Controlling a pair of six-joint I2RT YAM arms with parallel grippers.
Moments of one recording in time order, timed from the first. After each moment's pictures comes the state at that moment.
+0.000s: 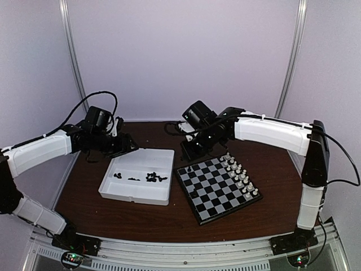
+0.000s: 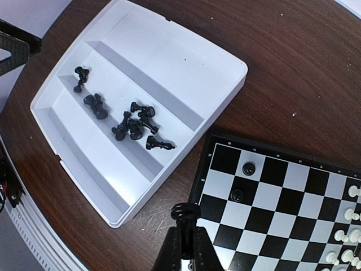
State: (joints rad) left arm -0.47 1.36 1.02 -0.41 0.22 -0.60; right arm 0.90 1.91 1.72 -0.75 -0.03 0.33
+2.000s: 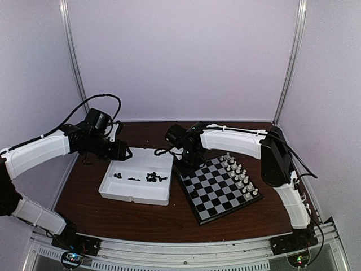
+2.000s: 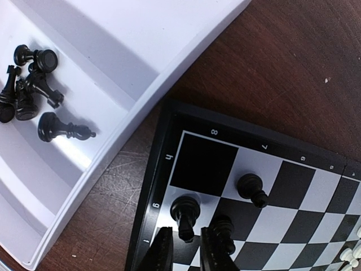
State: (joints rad) left arm -0.47 1.33 1.03 -0.58 0.11 -0.33; right arm 0.90 2.32 2.04 -1.03 0.09 0.25
